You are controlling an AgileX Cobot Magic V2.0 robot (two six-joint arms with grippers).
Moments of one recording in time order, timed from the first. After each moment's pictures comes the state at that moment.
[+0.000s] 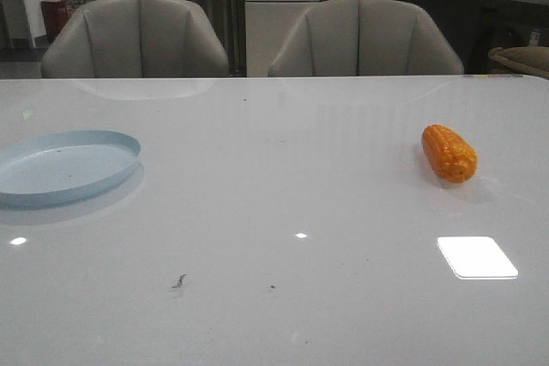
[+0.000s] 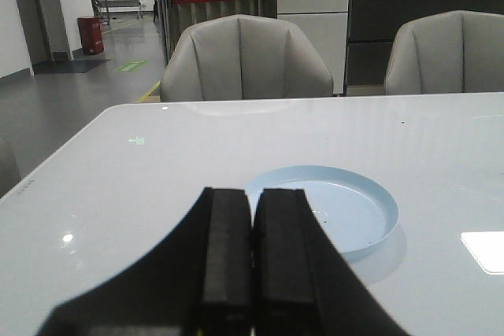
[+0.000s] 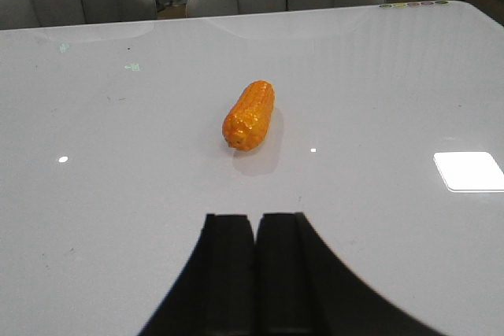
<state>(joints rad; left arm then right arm) -0.01 -0.01 0.01 -0.08 0.06 0.13 0.06 -0.01 0.03 0.12 0.21 0.00</state>
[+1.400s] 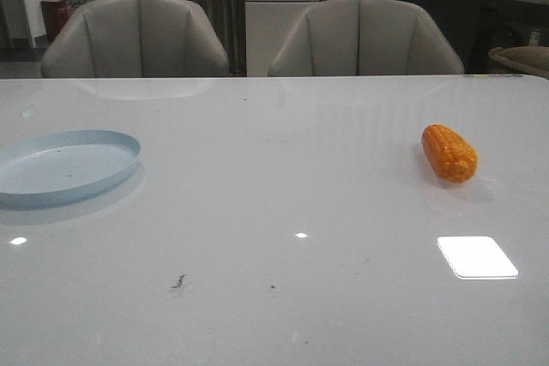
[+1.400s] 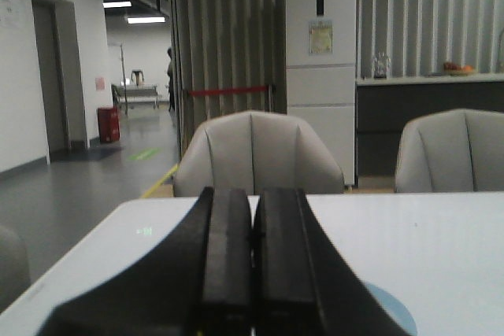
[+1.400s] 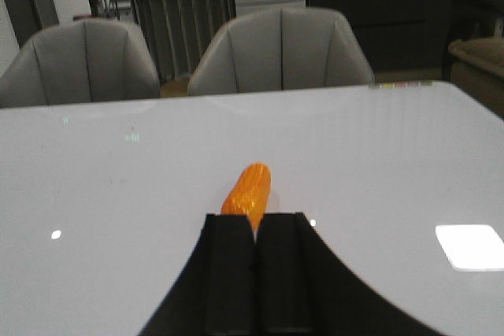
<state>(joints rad) -0.01 -0.01 0.01 -0.08 -0.19 0.13 0.06 -0.01 0.03 0.12 -0.01 0.00</state>
